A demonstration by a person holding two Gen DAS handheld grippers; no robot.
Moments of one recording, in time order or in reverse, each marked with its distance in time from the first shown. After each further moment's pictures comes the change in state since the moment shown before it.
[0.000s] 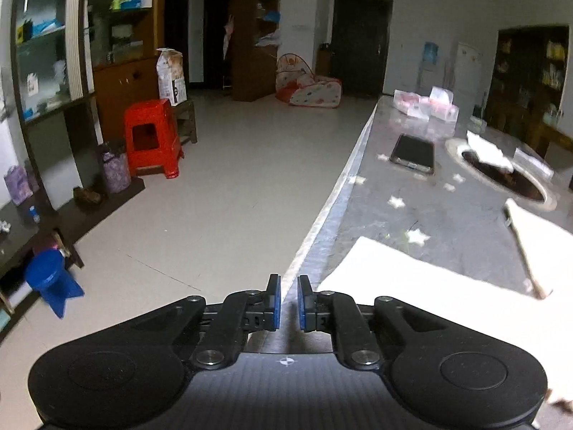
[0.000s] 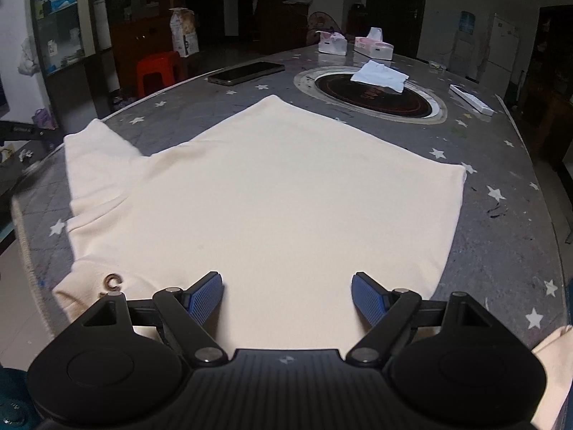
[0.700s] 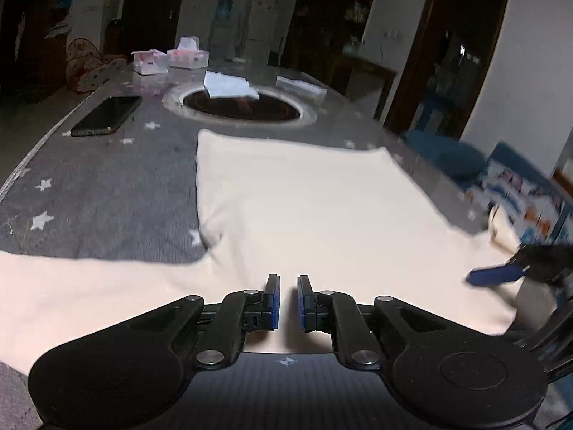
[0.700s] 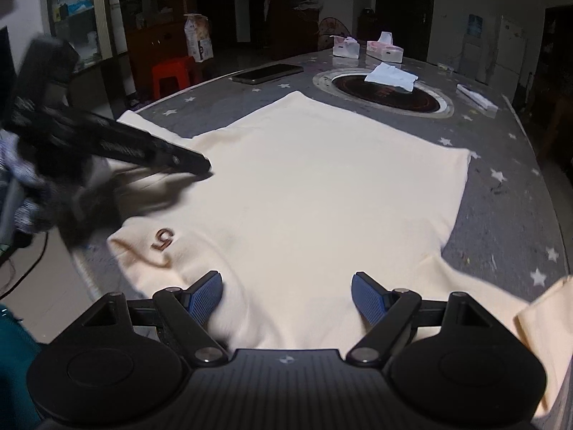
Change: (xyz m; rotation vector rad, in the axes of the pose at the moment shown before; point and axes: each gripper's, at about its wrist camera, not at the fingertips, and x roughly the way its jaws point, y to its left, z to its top) left arm 0.018 -0.188 -0.040 0.315 0.143 -0.582; right arm -0.038 0.014 -0.035 0.011 -0.028 0.049
